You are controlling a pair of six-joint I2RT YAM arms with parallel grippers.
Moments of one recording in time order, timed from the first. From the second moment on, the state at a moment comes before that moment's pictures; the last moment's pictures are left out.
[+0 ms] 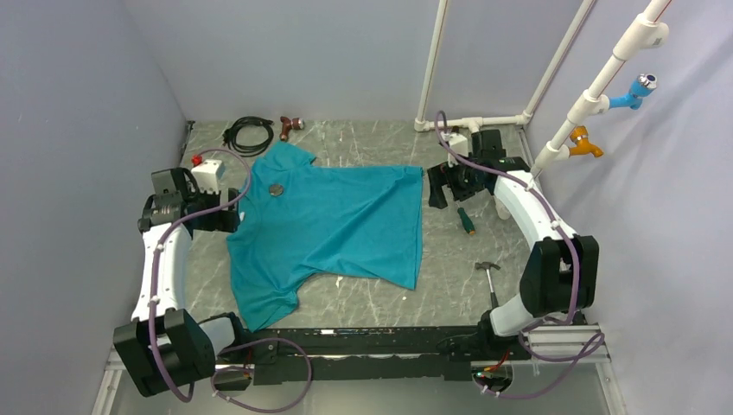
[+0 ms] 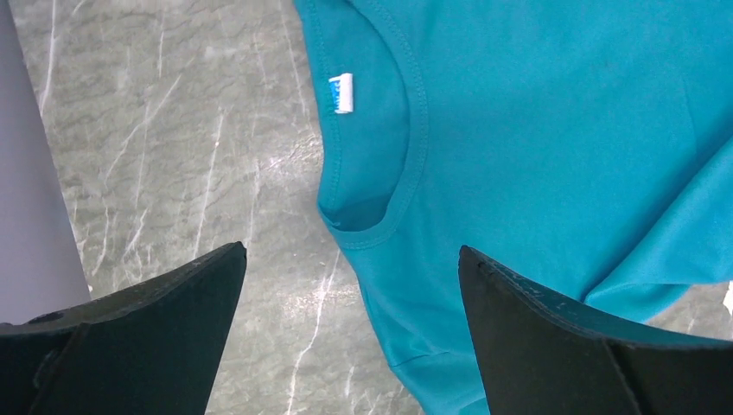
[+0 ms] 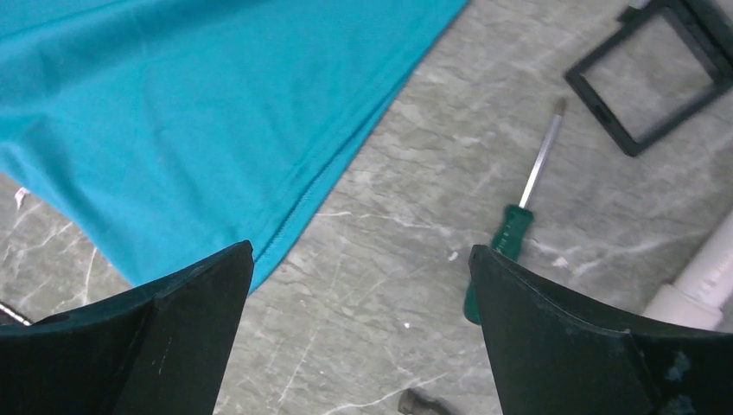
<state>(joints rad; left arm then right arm) 0.30 1.12 0.92 -0.66 0.28 0.30 0.10 1.52 1.23 -0.69 -0.37 -0.25</state>
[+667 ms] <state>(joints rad) -0.15 1.28 0.94 -0.68 0.45 0.64 0.31 1.79 1.36 -0.74 -0.45 -0.35</state>
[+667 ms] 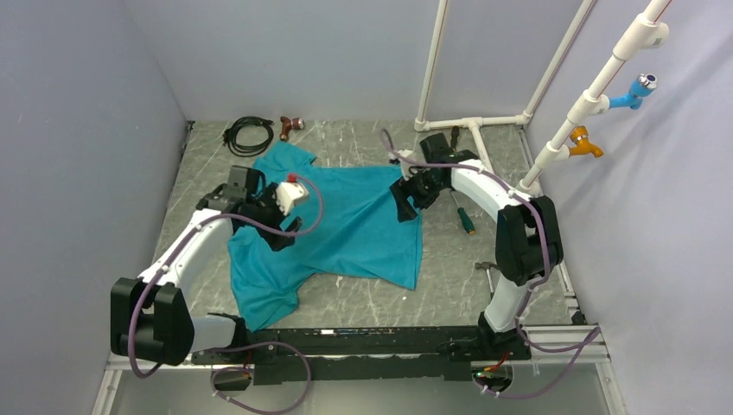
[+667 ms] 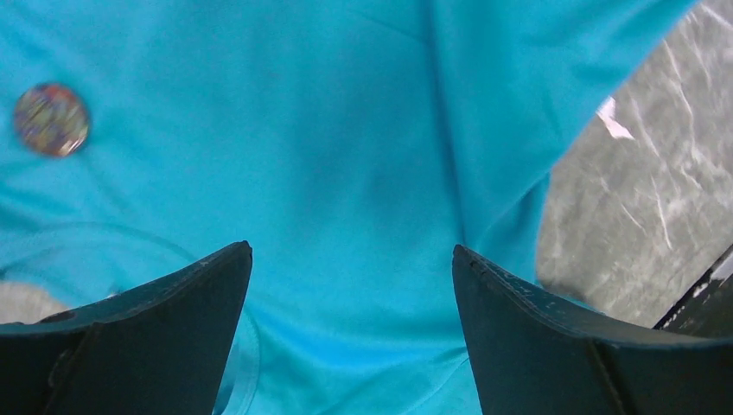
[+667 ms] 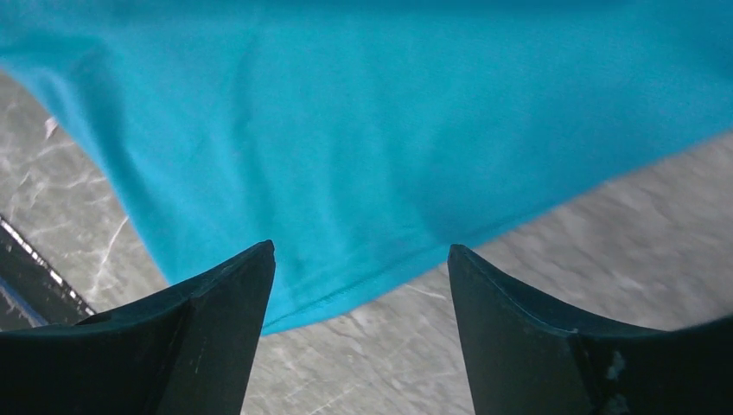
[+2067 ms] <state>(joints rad) 0.24 1.24 0.65 -0.73 0.21 1.08 0.77 1.76 1.08 -0.77 -0.26 -0.66</state>
